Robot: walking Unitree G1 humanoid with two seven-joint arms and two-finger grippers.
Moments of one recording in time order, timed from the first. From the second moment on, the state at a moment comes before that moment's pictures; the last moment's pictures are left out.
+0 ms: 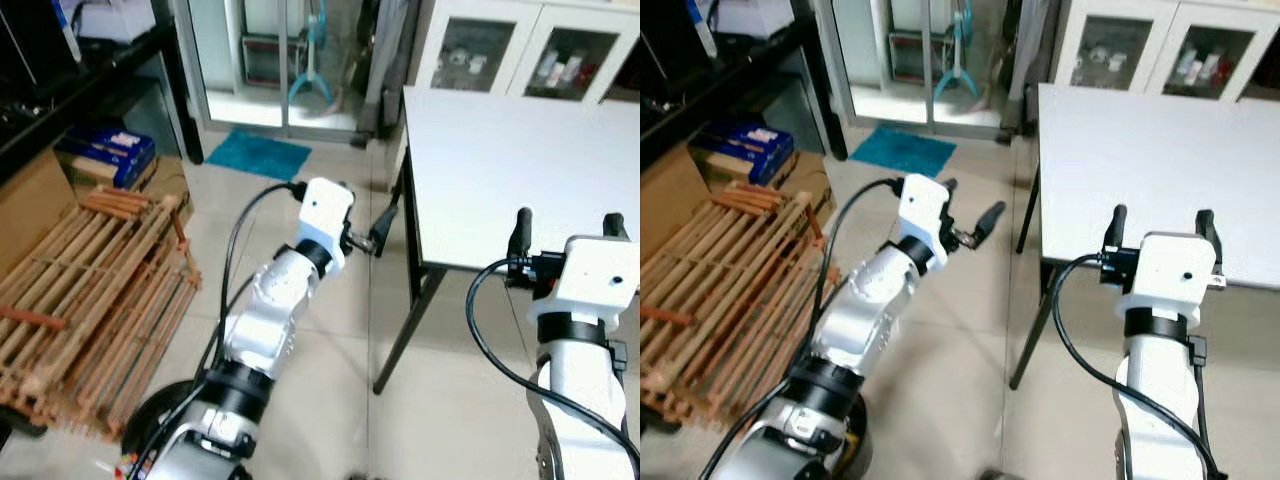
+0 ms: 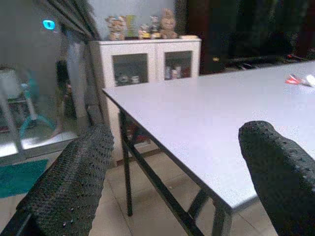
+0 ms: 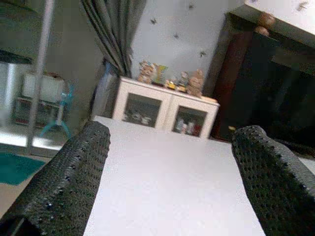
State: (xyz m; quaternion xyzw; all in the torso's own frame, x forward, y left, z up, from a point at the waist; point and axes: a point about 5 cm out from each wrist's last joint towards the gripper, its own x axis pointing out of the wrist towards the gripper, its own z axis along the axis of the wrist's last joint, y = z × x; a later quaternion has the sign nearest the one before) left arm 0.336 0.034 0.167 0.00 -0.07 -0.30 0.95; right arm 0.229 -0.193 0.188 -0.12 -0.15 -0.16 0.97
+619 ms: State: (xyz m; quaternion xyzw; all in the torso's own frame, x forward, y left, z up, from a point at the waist) left arm 0.341 0.037 0.162 0.00 -0.07 -0.29 0.95; right arm 0.227 -0.188 0.188 -0.12 -0.14 -0.14 0.97
